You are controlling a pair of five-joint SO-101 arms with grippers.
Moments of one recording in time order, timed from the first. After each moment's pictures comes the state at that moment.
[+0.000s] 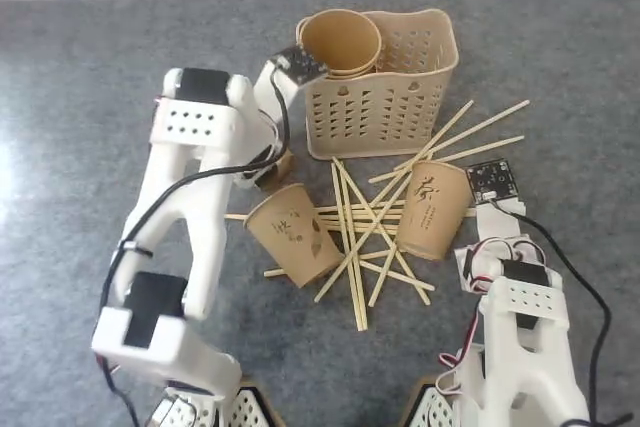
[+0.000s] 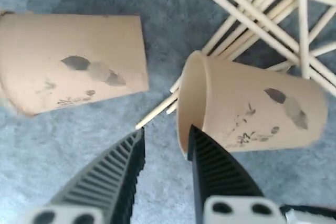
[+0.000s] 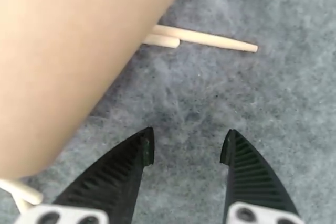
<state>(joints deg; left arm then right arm) 4.3 5.4 -7.3 98.2 -30.7 8.6 -42.6 78.2 38.1 21.3</state>
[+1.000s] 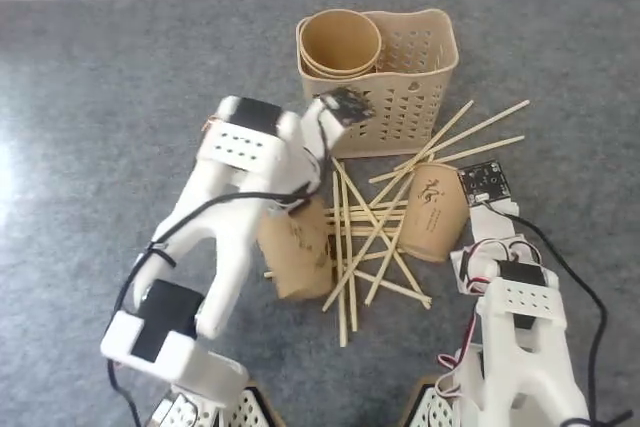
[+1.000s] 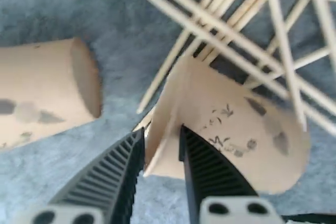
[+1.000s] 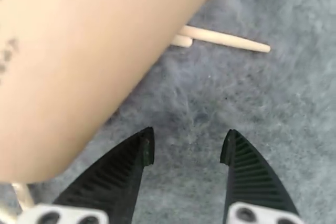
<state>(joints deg) 16.5 6.1 8.6 90.4 -28.7 7.0 -42.6 78.8 38.1 22.8</state>
